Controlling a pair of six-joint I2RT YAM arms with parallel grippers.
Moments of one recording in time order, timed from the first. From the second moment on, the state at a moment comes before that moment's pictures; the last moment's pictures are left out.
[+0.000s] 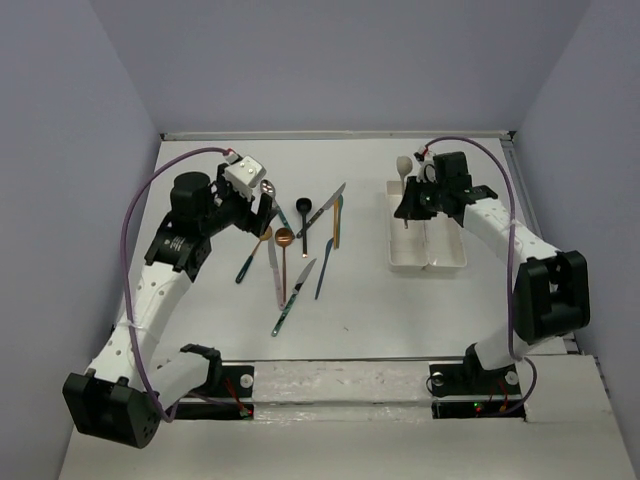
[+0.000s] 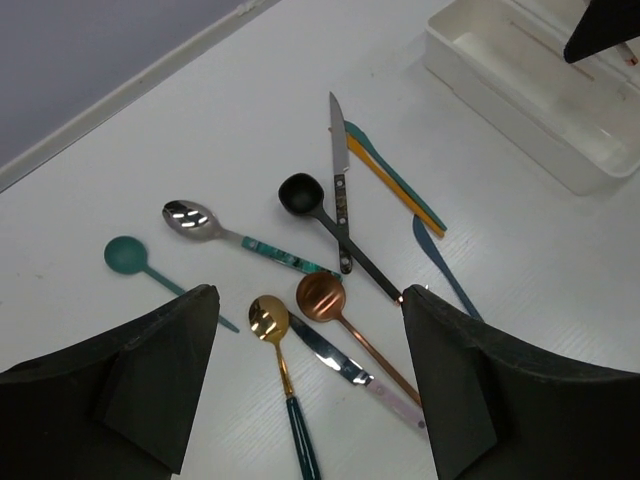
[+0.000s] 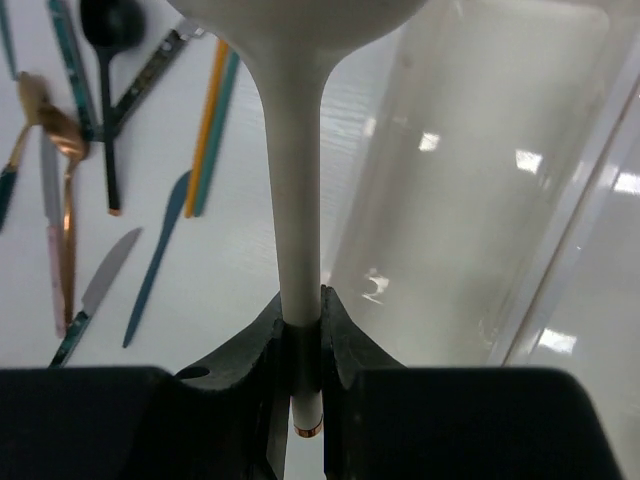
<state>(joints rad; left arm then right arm) -0.25 1.03 1.00 -0.30 0.42 0.22 0.23 1.54 1.18 -0.39 -0.40 0.22</state>
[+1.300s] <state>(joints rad) -0.23 1.58 0.91 -0.29 0.10 0.39 0.33 1.48 1.22 -0.50 -0.12 0.29</state>
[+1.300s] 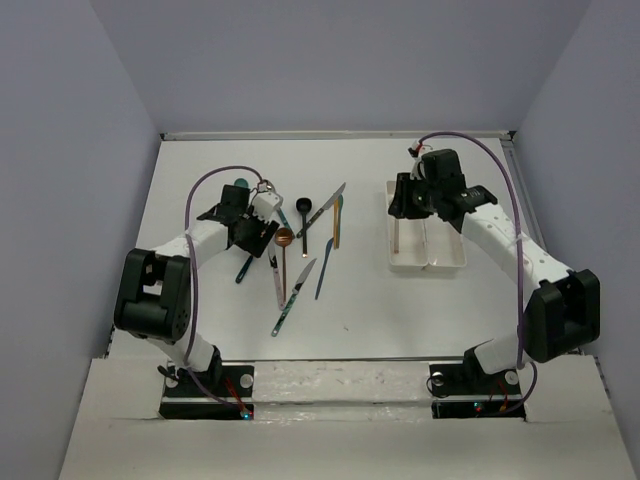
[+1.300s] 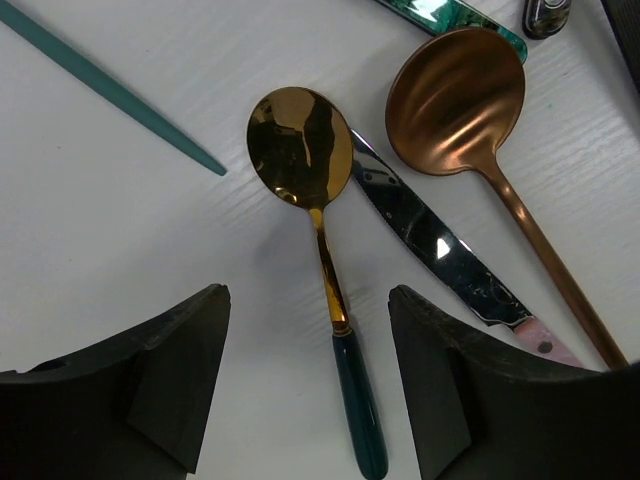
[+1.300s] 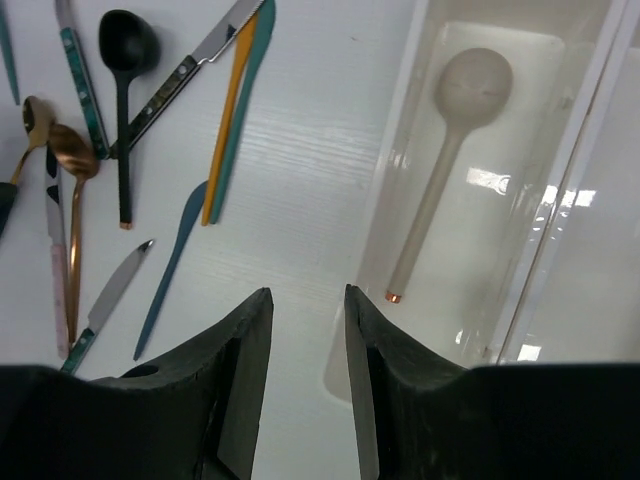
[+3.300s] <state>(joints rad) -0.18 1.07 0.97 -0.33 0.39 0.21 0.77 1.55 1.21 0.26 -0.25 0.52</state>
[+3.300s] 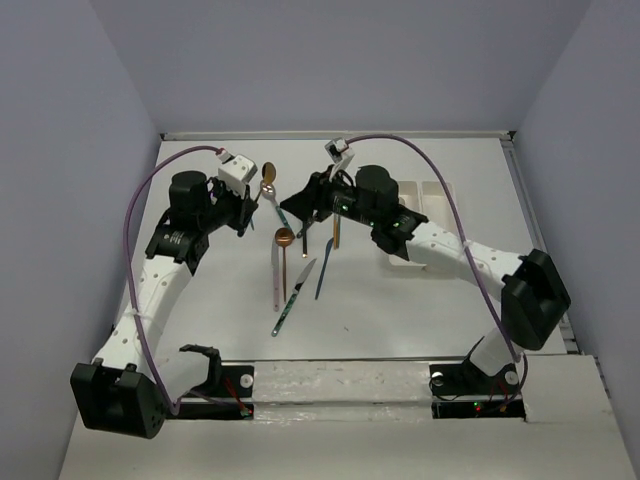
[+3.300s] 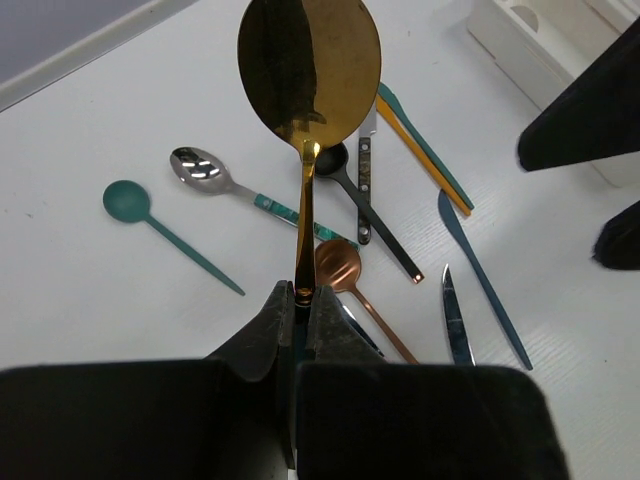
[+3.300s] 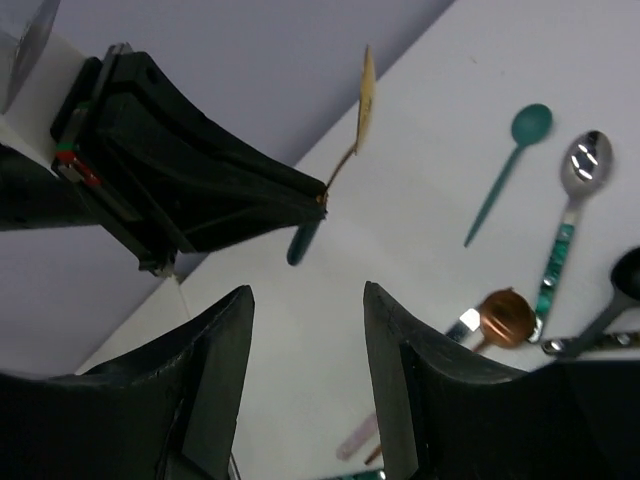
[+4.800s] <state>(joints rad) -0.18 1.00 0.94 -0.32 0.44 0.23 0.77 1.89 1.36 0.61 -0.31 0.77</state>
